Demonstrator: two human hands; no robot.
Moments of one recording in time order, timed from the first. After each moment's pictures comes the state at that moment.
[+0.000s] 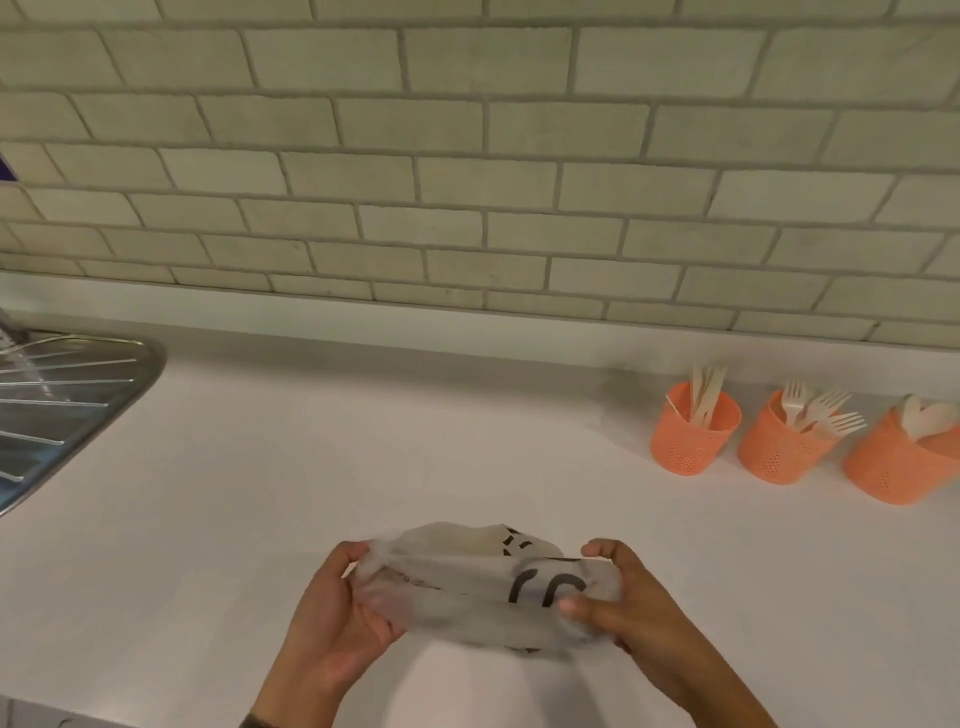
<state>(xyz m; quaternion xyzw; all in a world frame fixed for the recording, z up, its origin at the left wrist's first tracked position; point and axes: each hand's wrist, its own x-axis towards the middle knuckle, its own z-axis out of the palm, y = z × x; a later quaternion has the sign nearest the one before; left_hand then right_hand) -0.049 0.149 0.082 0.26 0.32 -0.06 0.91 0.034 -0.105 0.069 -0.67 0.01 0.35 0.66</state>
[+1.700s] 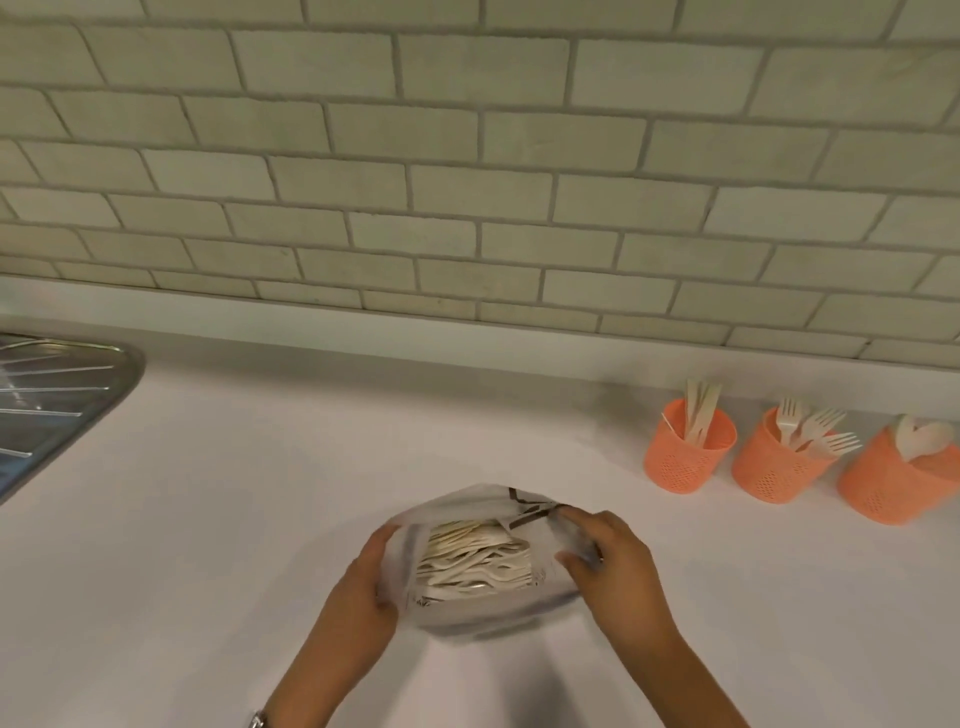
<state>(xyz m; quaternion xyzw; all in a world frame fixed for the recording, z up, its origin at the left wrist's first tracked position) -0.025 0.149 0.053 0.85 0.19 0.01 0.49 0.077 -0.079 0.056 -0.89 -0.15 0.02 0.43</state>
